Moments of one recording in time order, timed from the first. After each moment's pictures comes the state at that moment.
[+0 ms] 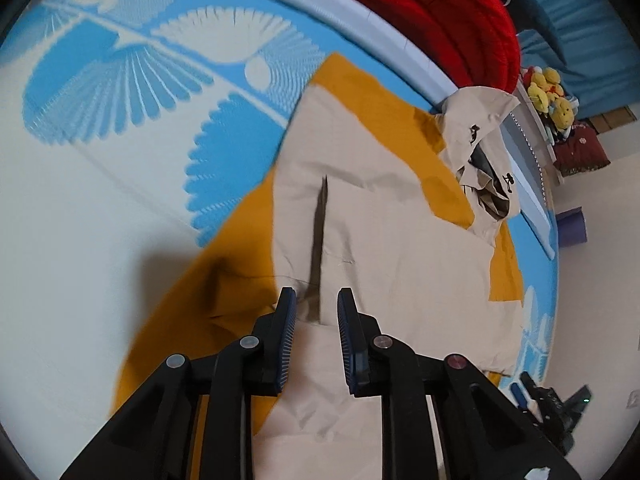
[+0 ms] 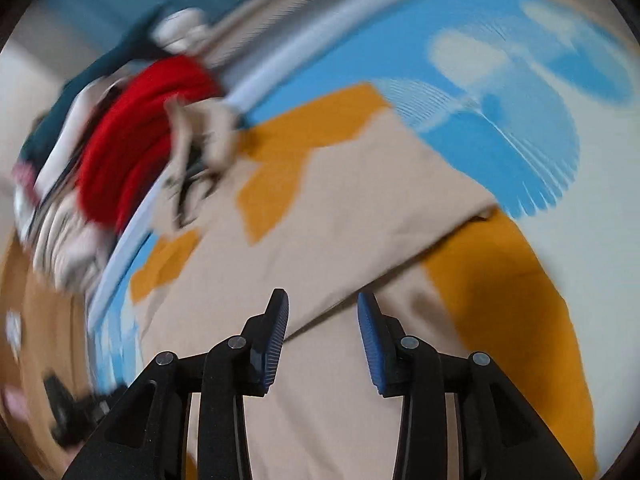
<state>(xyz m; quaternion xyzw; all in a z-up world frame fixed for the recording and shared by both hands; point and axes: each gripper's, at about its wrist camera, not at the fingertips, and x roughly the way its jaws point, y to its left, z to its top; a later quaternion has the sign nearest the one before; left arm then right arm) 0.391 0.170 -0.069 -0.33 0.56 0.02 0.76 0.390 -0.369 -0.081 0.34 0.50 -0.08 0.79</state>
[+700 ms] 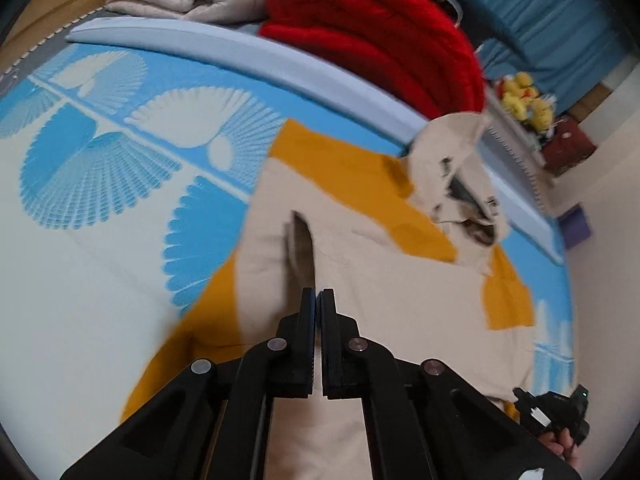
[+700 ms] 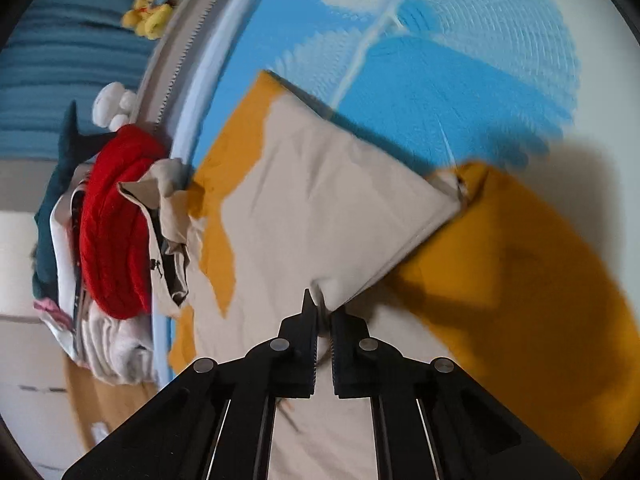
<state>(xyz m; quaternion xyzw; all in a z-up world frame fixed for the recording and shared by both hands) 0.399 0.153 -0.038 -0.25 0.49 0.03 0.83 0.398 -0.405 -0.158 0.53 0.50 -0.09 0.68</state>
